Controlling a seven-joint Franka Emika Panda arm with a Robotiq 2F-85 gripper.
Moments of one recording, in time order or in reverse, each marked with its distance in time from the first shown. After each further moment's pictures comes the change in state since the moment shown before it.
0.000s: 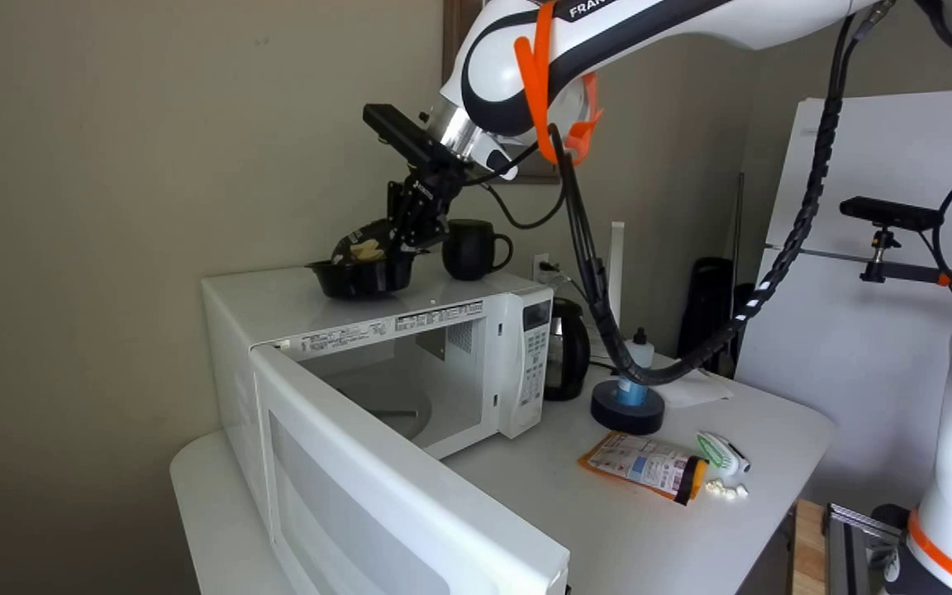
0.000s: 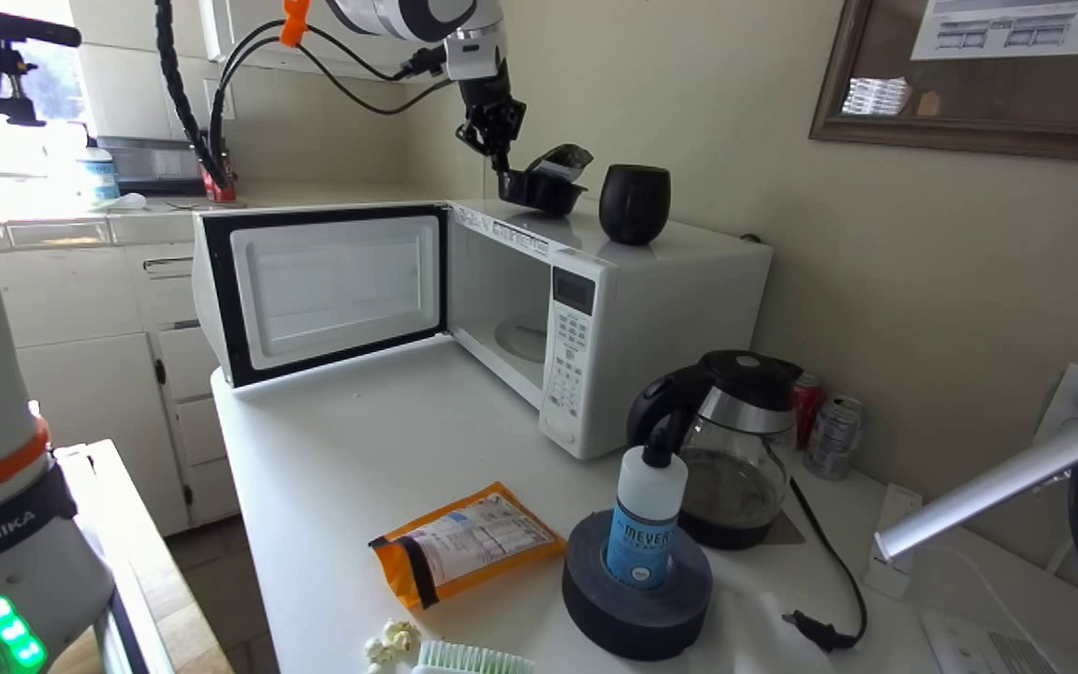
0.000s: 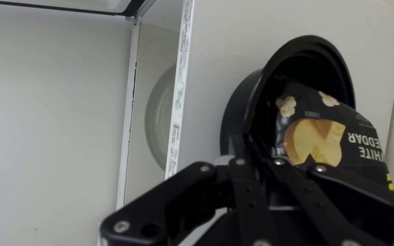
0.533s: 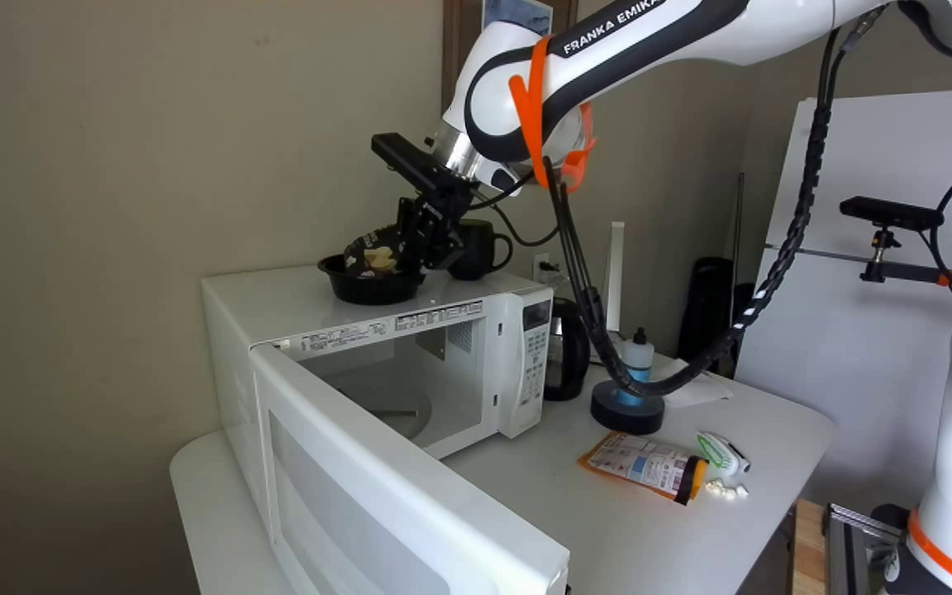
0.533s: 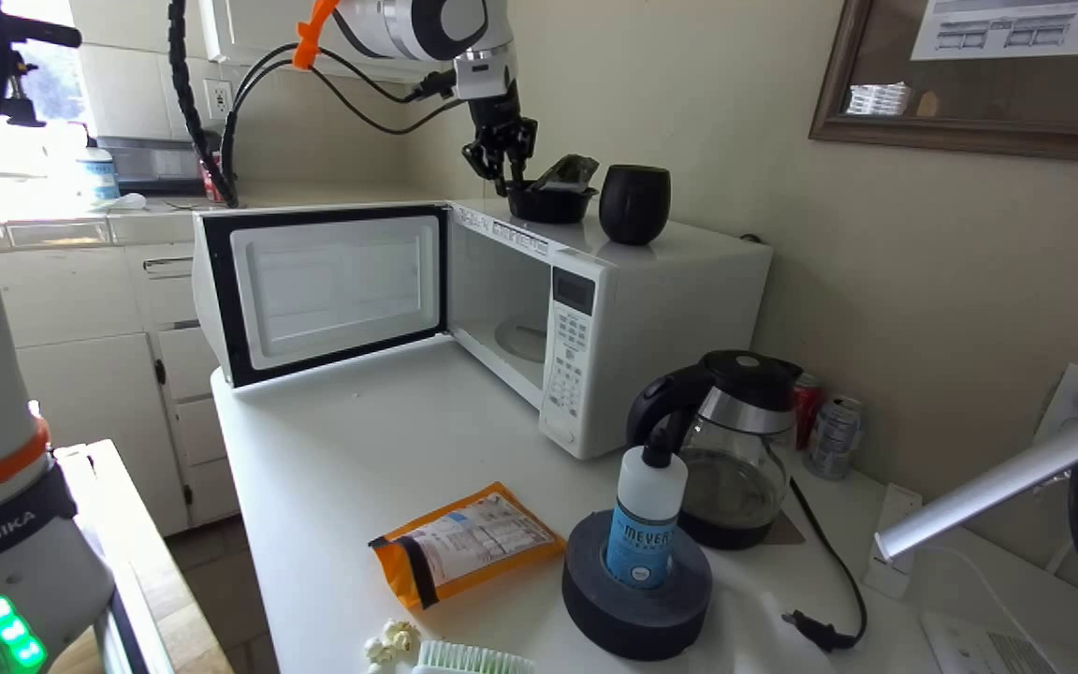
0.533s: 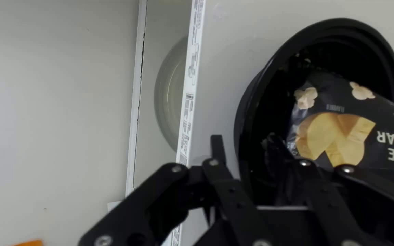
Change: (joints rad) arm -0.004 0.028 -0.026 -0.018 -0.068 -0.001 0.037
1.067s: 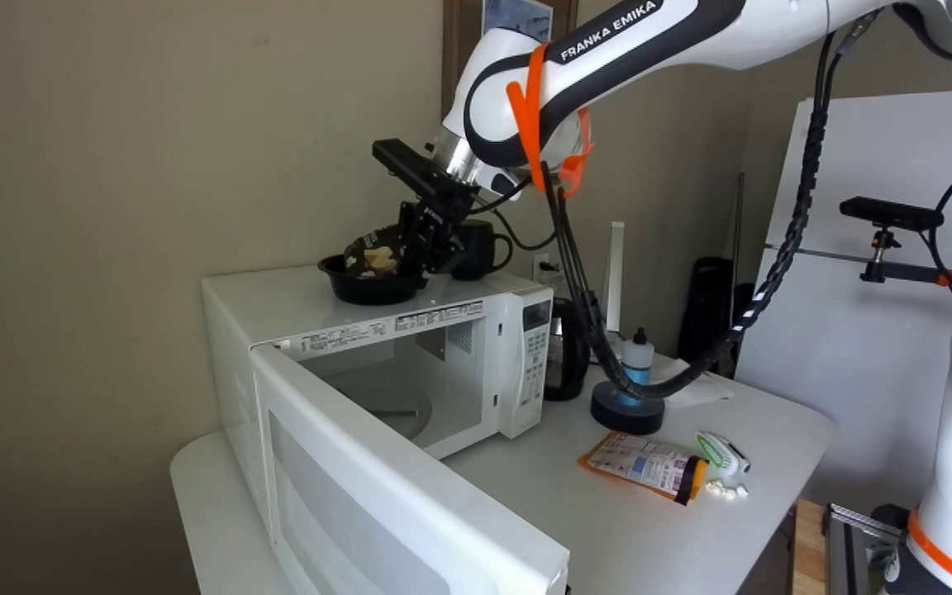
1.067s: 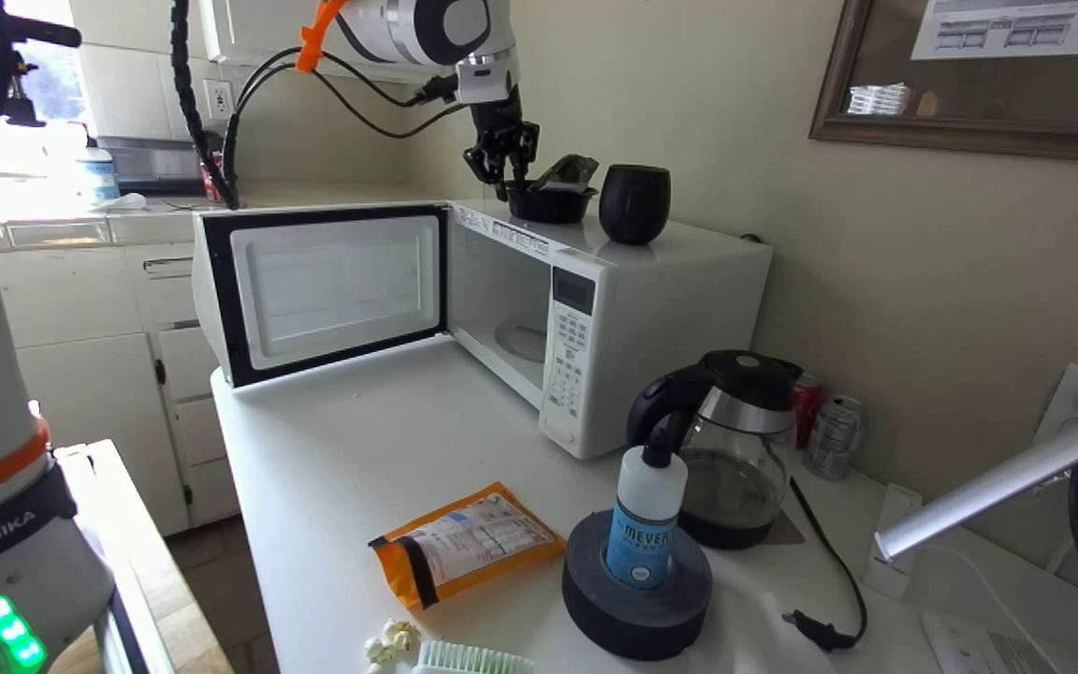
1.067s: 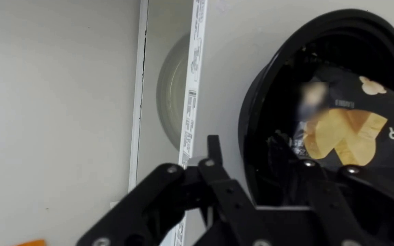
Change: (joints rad) arm 0.000 0.011 -0.005 0.000 0.000 0.000 0.004
